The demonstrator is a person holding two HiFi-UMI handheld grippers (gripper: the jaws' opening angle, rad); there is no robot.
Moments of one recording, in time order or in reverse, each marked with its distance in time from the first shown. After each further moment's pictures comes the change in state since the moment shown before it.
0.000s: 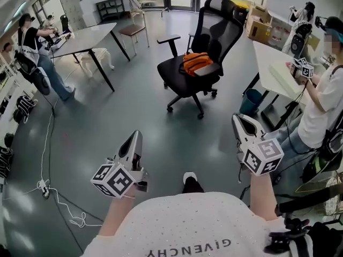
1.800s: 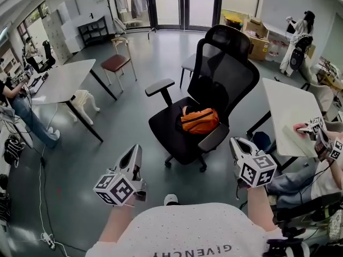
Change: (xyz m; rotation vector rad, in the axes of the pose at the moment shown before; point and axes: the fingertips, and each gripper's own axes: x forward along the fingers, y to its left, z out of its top) left arm 0.467 0.196 0.126 0.042 0.071 -0.046; right arm 0.410 -0.248 0.031 0.166 0.125 -0.123
